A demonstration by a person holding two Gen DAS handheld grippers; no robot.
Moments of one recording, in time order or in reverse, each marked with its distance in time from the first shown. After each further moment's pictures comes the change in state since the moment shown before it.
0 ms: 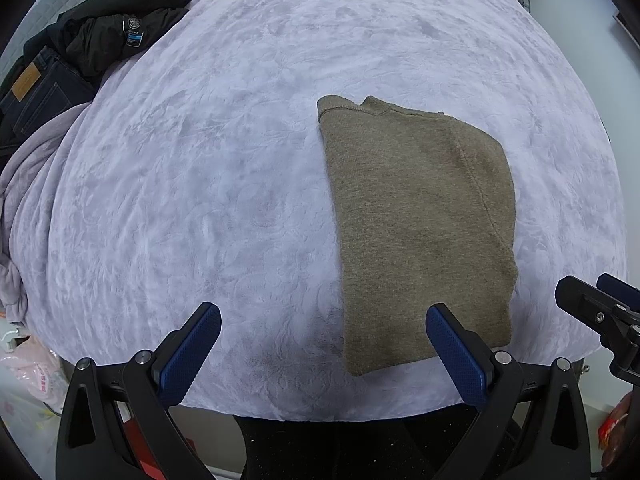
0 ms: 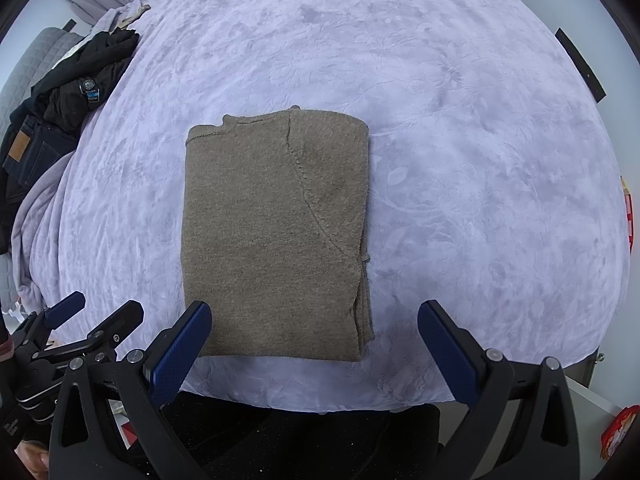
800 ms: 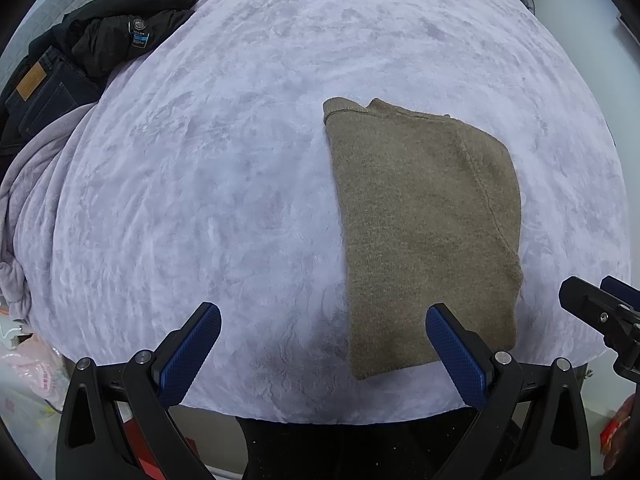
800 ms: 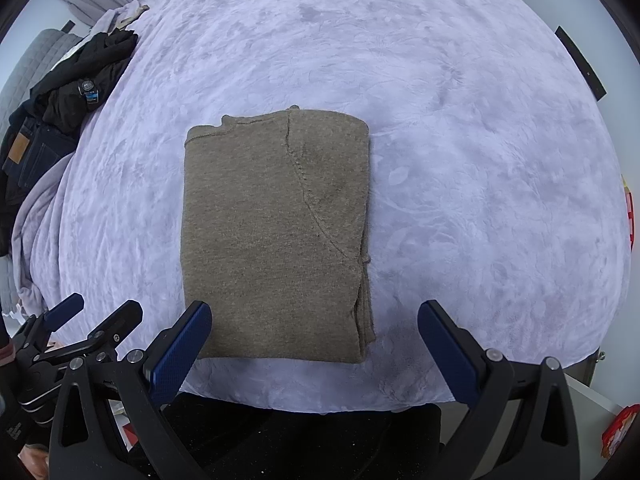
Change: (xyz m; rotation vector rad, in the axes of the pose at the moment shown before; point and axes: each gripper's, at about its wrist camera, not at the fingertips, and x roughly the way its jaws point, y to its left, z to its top) left arm 0.001 0.002 0.000 -0.006 -0.007 0.021; right arm 0.001 0.001 0.000 0.003 0.001 -0.002
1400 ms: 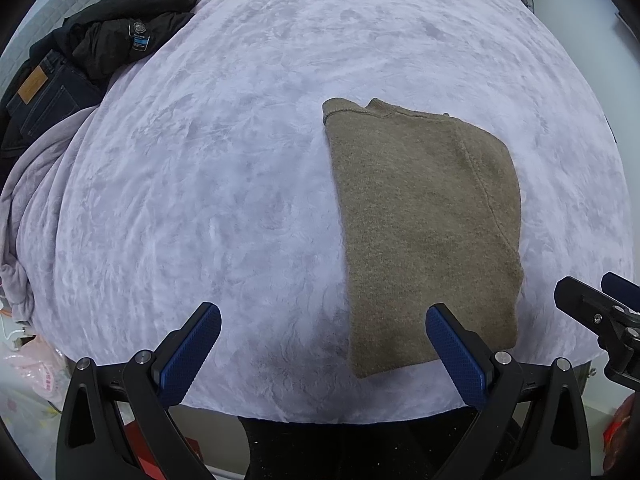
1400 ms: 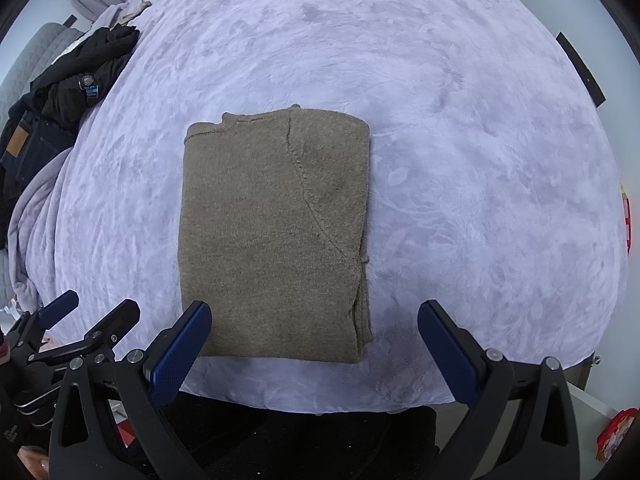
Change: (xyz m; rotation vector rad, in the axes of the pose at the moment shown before) left arm -0.002 -0.004 -0.003 0.001 -0.004 0.012; right arm 0.003 0.002 -0.002 -0.021 -0.001 -0.019
